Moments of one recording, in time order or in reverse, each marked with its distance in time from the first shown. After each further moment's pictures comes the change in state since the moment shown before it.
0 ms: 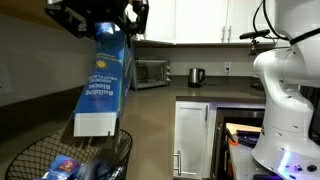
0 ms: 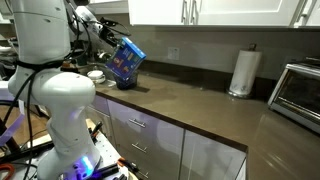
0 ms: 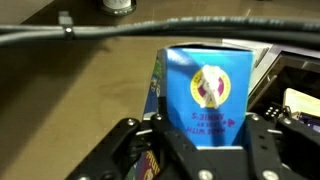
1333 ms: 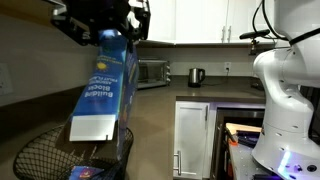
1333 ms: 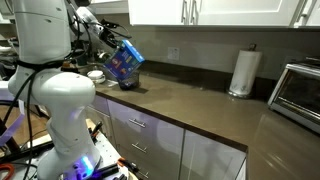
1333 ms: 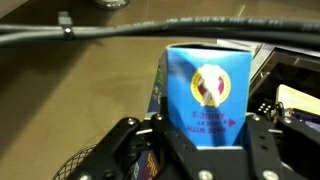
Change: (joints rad) arm -0.003 0.012 -0.003 0.000 0.027 -0.005 0.000
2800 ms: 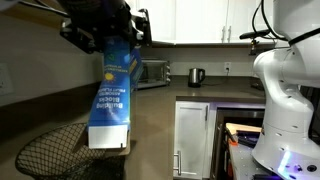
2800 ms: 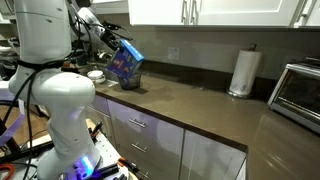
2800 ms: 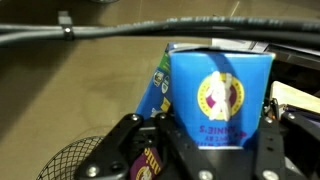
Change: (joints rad) arm -0.012 0.012 -0.003 -0.001 0.026 0.000 0.000
